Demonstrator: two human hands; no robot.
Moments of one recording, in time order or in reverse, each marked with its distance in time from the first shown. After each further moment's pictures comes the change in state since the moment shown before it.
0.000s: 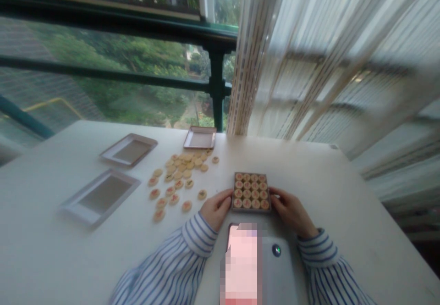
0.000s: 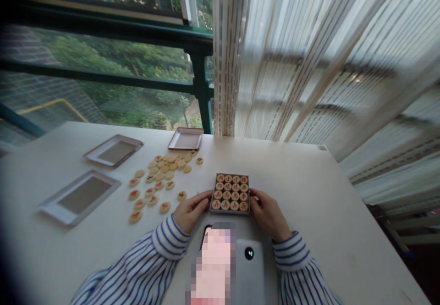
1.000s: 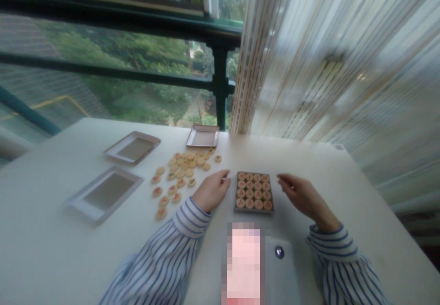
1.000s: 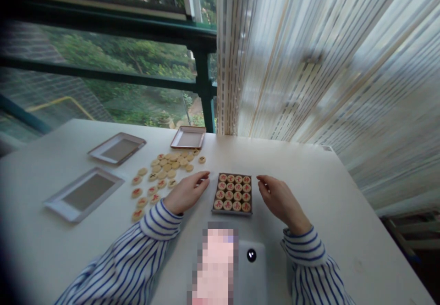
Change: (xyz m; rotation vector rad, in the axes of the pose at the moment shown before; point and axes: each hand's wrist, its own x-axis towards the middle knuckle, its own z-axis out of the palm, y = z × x) left_hand 0.042 0.026 -0.032 0.465 -0.001 -0.005; right_hand 0.027 -0.026 -0.038 -0.381 0.035 -0.111
